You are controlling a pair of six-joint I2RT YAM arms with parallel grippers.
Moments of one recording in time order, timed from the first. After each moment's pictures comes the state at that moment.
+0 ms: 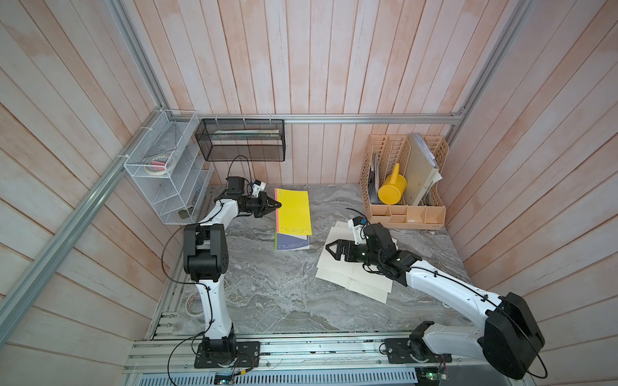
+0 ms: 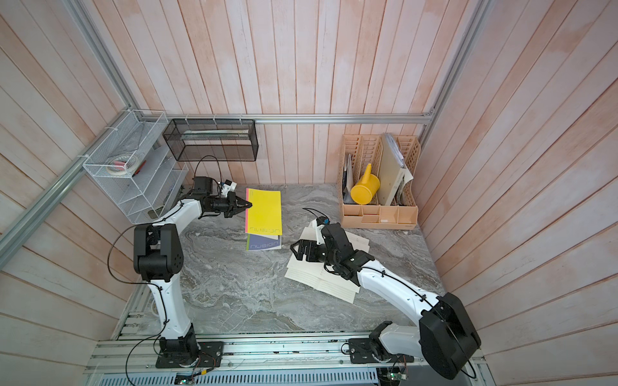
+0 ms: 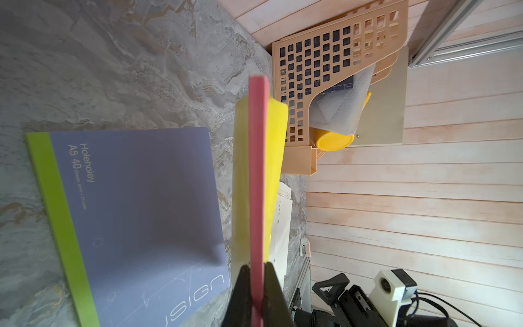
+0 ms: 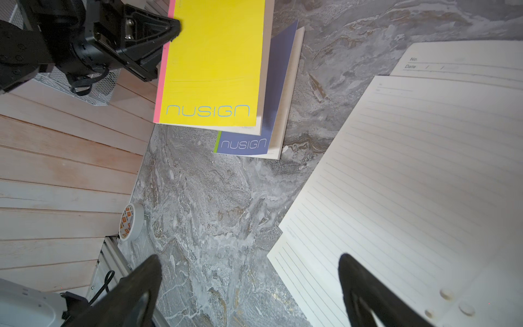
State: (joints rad) left arm 0.00 2.12 1.66 -0.46 1.04 -0.47; right arm 0.65 1.26 0.78 -0.12 -0.24 0.66
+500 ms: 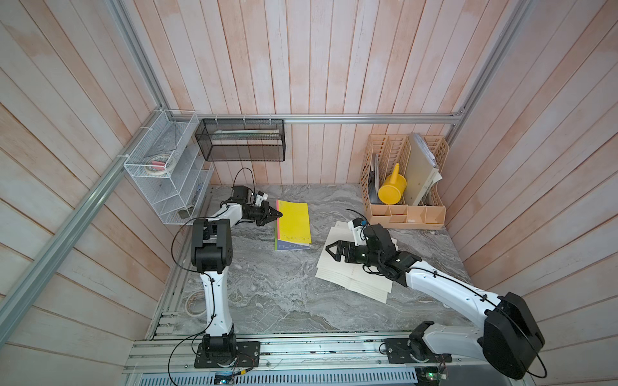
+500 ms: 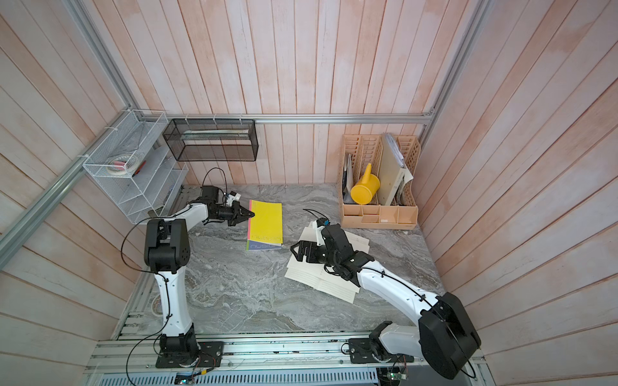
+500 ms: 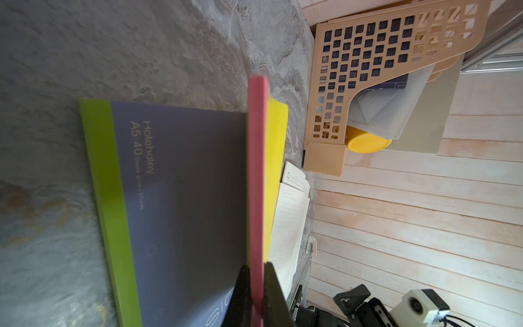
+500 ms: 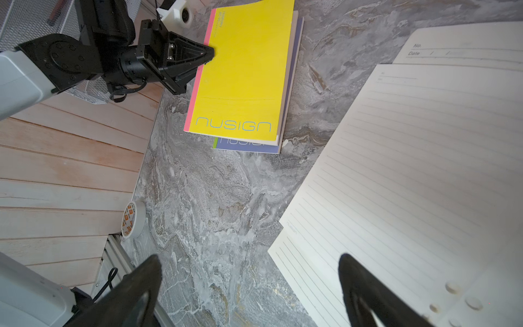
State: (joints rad) left arm 0.00 2.26 1.68 -0.48 1.04 -0.44; right arm 0.65 1.26 0.77 -0.12 -0.25 0.68
